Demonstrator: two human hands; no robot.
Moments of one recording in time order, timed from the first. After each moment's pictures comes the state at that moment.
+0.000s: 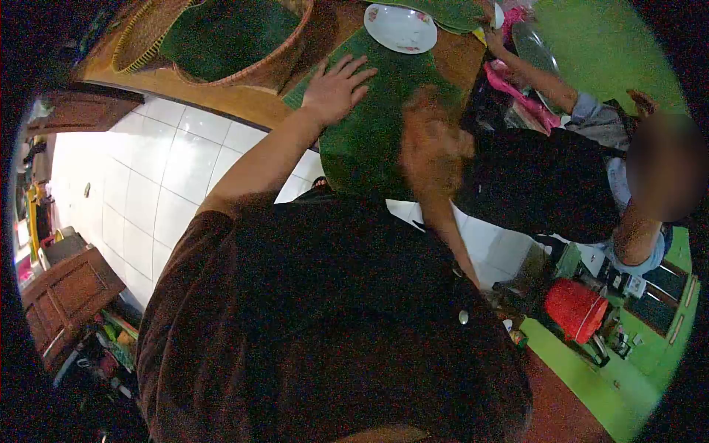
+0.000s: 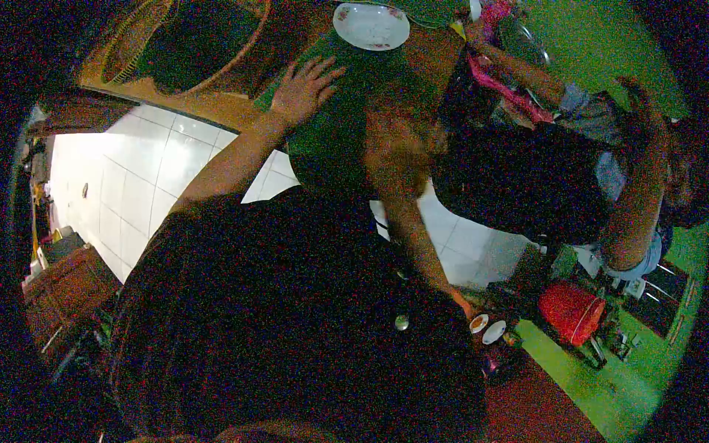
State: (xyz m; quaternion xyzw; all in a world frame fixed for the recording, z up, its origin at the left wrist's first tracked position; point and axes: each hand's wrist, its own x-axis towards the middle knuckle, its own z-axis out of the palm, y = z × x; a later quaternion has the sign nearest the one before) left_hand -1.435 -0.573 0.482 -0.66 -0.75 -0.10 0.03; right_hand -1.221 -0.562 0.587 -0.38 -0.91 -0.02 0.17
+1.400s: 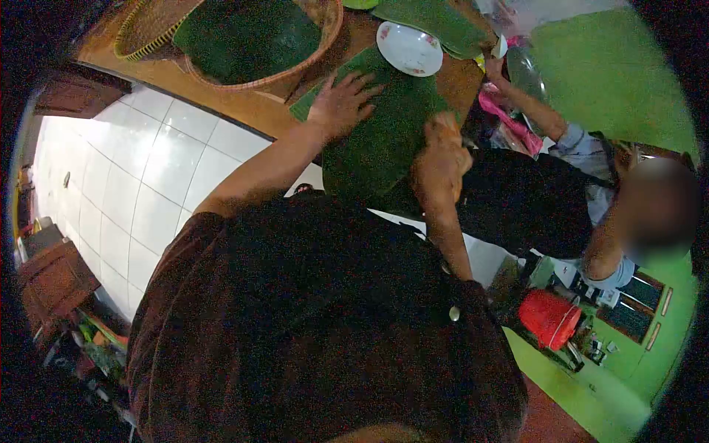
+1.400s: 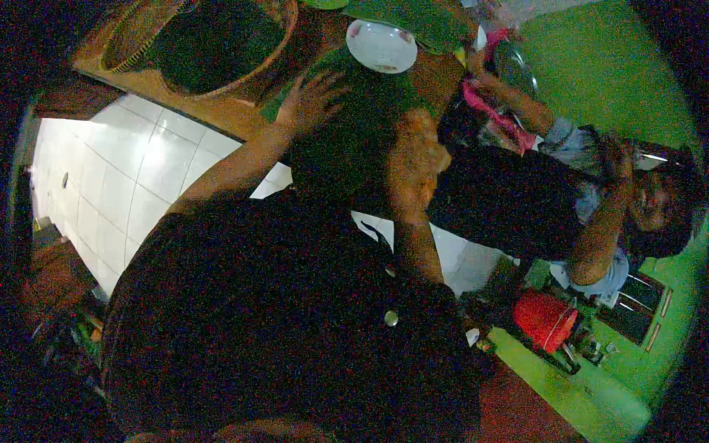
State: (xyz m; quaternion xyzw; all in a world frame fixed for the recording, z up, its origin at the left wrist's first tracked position) left_hand -1.441 -0.570 0.477 -0.67 -0.74 -0.09 0.05; right_hand -1.209 -0.488 0.512 -0.44 -0.89 -0.03 0.08
